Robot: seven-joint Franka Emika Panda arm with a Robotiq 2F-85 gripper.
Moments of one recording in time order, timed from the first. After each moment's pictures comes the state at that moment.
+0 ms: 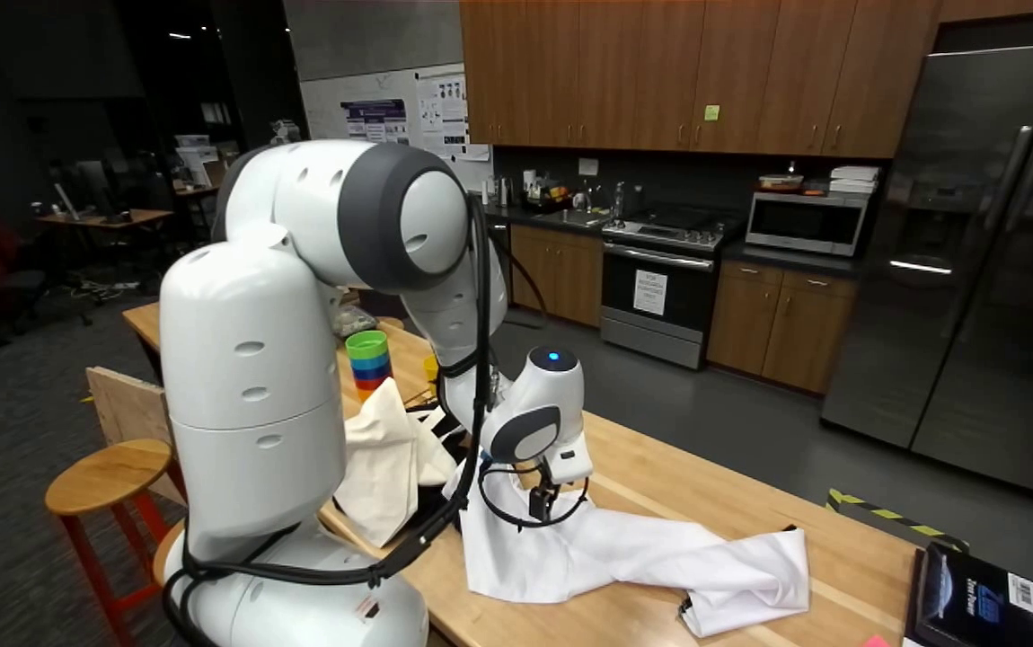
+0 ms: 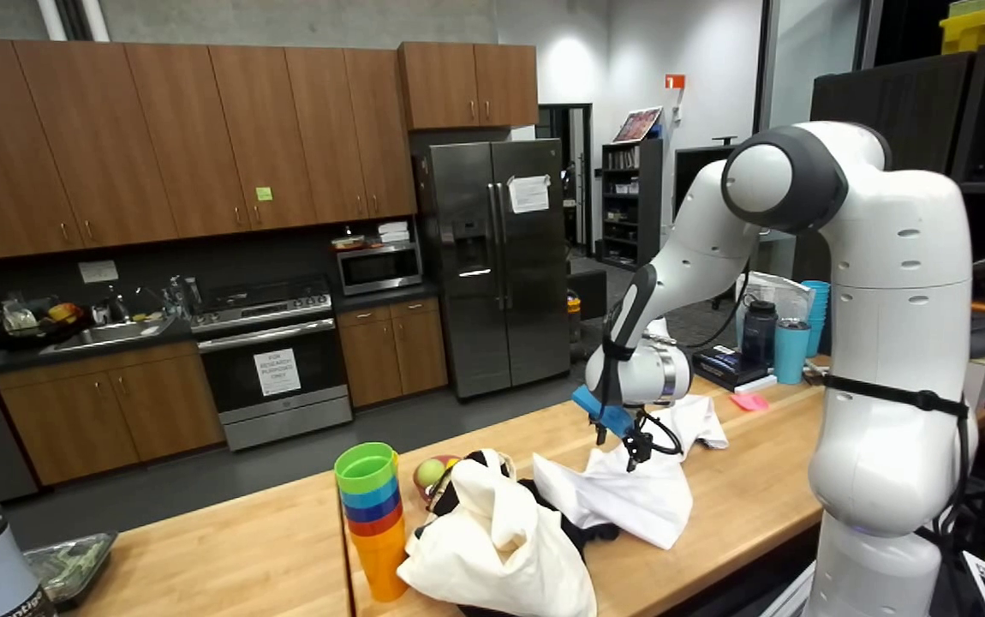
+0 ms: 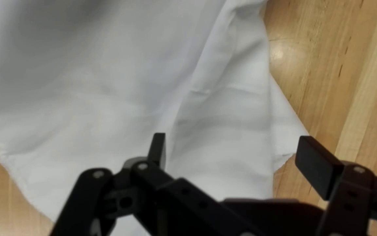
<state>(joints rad) 0.03 0.13 -0.09 -2.66 0.40 2.95 1.16</state>
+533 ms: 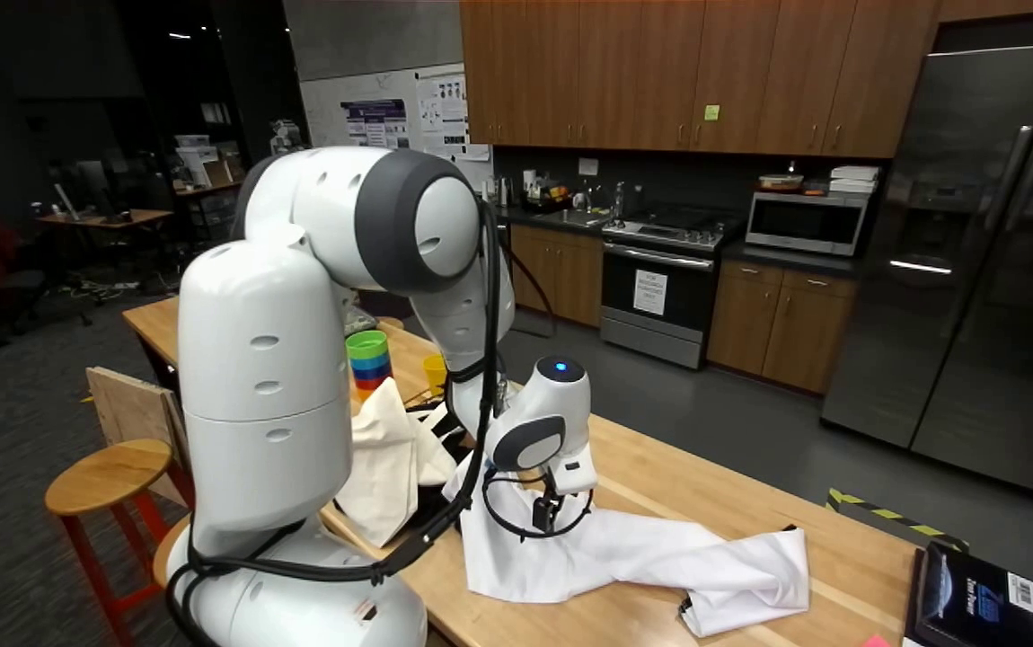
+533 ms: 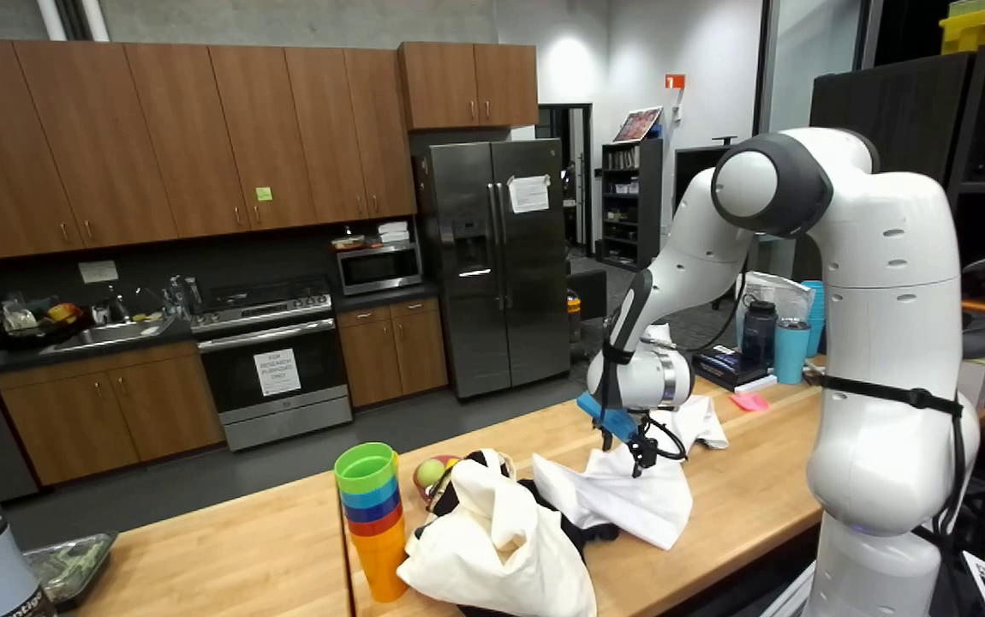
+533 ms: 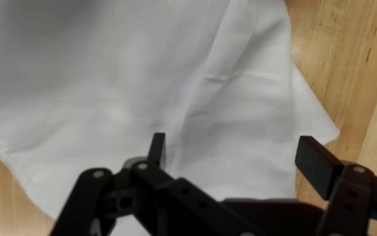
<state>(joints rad) 0.01 0.17 -0.08 -2.65 0.44 2.95 1.14</state>
